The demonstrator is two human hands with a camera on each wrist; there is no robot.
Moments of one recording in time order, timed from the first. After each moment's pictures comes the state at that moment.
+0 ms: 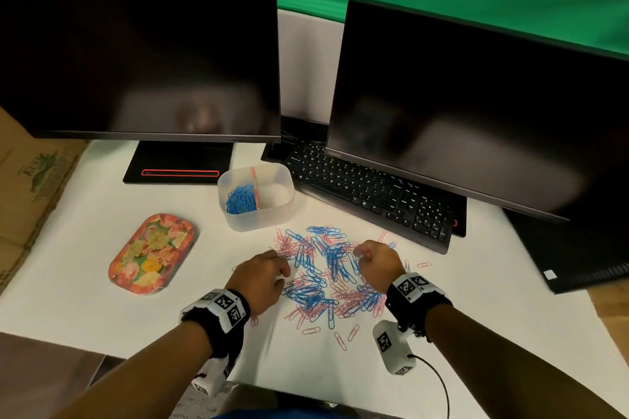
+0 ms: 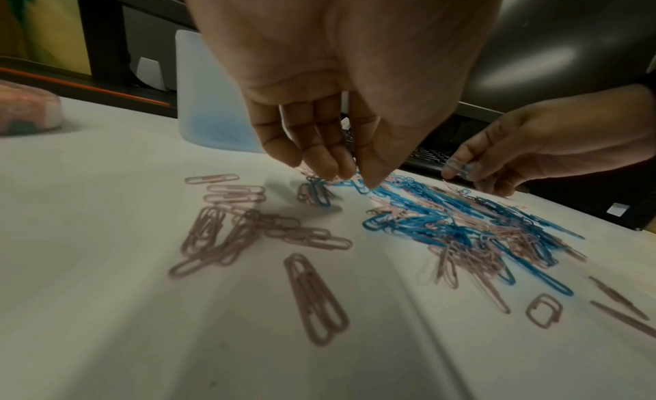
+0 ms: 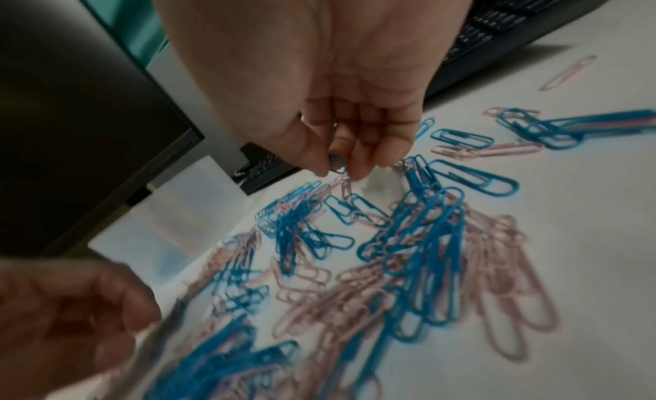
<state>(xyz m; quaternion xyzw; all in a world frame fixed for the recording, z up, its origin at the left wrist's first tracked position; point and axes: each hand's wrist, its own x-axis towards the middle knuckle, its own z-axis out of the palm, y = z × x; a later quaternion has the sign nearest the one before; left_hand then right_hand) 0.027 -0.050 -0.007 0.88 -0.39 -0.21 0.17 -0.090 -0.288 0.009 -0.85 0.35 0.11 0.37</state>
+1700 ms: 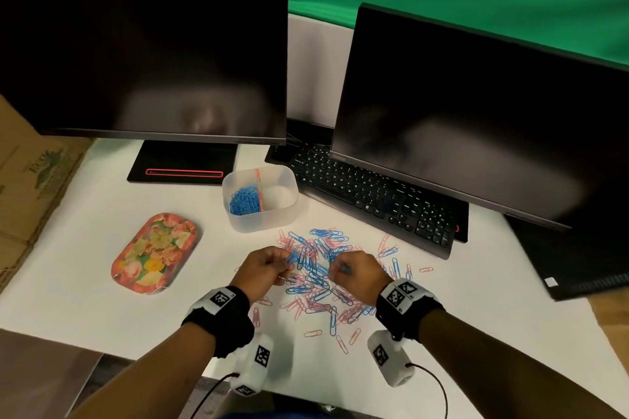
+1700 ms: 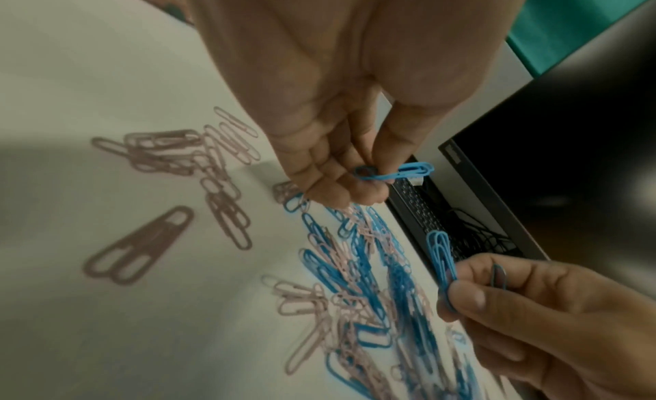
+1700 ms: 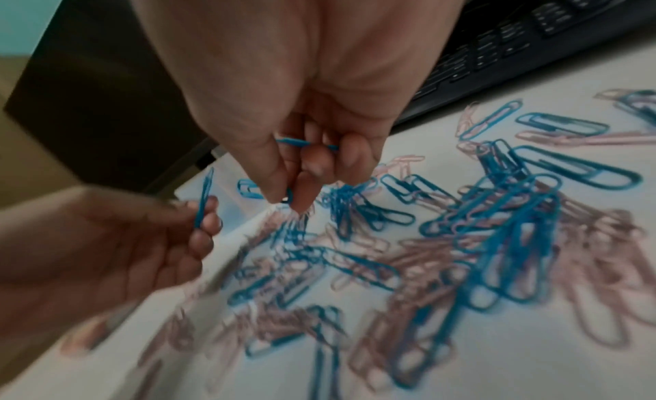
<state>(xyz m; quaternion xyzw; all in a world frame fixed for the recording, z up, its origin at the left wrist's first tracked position) 0.028 -0.060 0.003 0.72 -0.03 -0.39 0.57 -0.082 -0.255 0.021 -0.88 0.20 0.12 0.42</state>
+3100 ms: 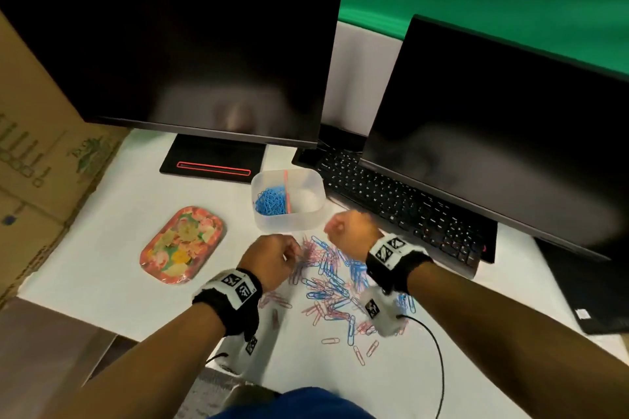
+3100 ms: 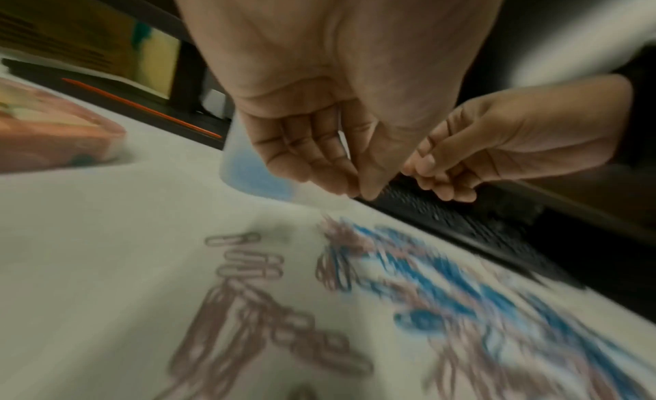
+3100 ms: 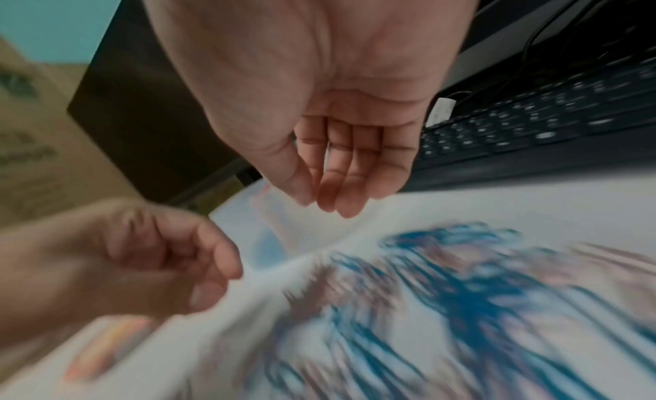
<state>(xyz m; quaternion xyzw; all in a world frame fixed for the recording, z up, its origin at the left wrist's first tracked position) 0.059 -0.041 0.032 0.89 -0.26 -0.23 0.31 0.013 -0.233 0.070 -0.90 0.22 0.14 0.35</state>
